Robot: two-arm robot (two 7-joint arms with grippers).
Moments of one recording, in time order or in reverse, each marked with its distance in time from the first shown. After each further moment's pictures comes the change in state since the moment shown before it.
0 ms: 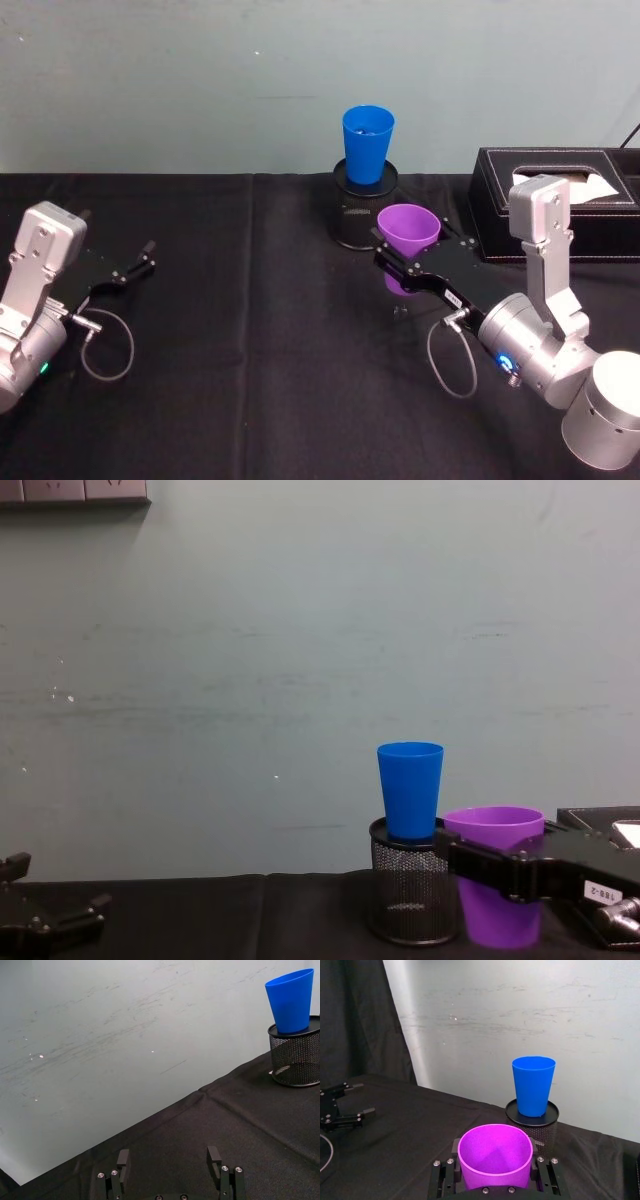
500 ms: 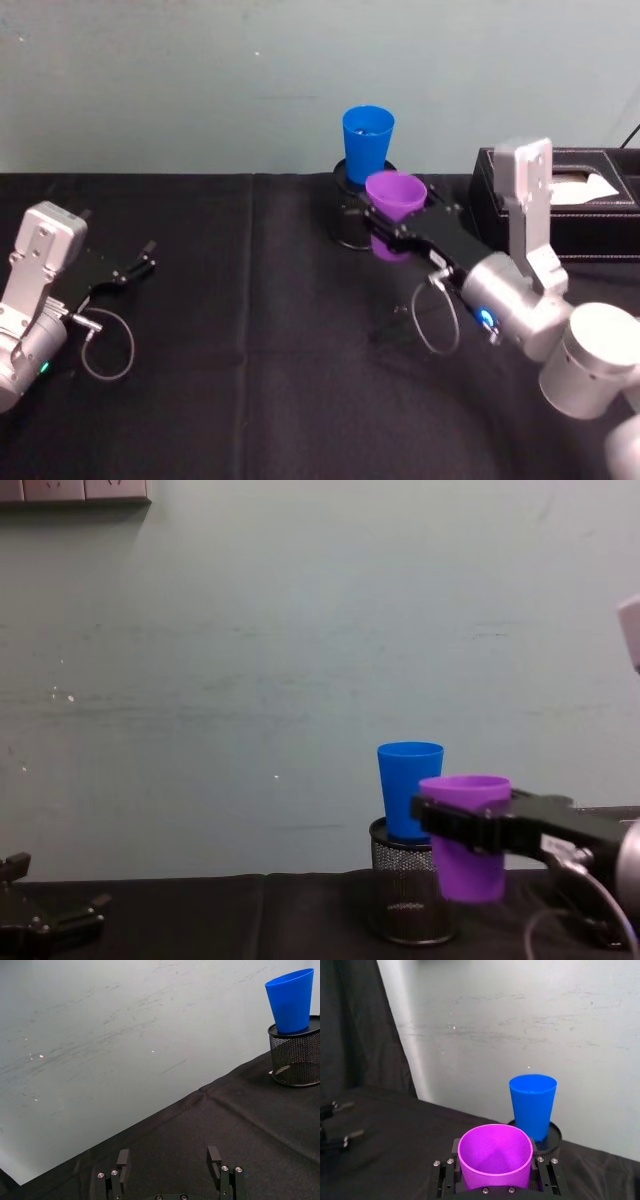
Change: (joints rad) left arm 0.000 0.000 0.000 0.000 0.000 0.000 0.000; right arm 0.115 -0.077 0.015 0.113 -0.015 0.018 0.046
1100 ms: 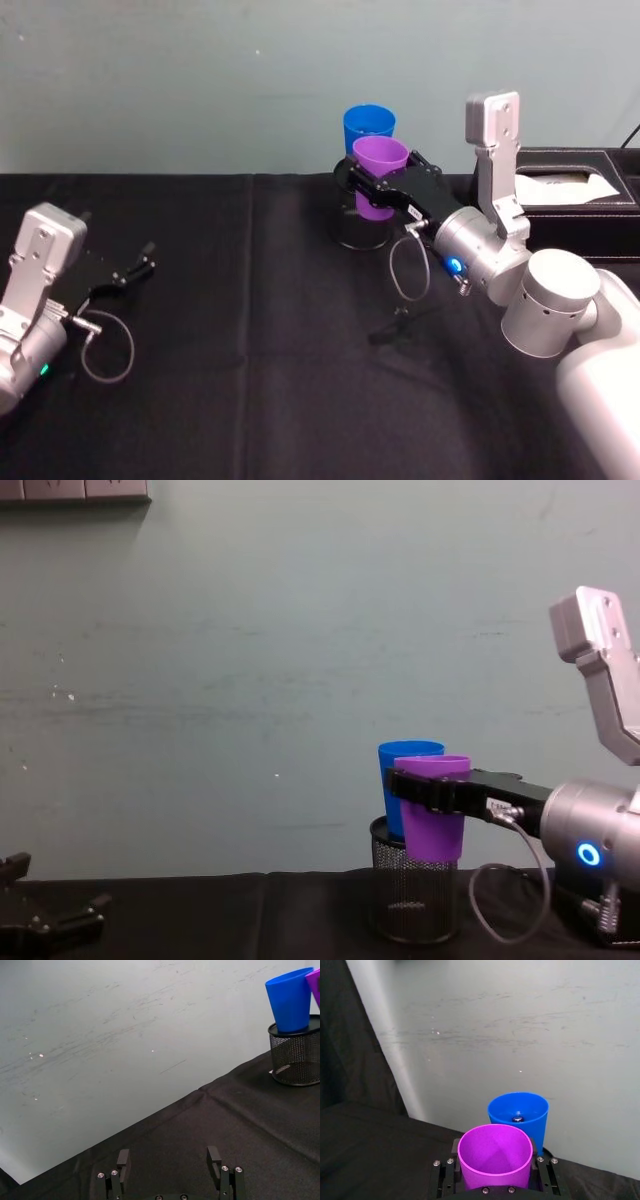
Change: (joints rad) left arm 0.000 0.000 0.000 0.000 0.000 0.000 0.000; right arm 0.219 -0.118 0.003 0.298 0.001 -0.023 0.014
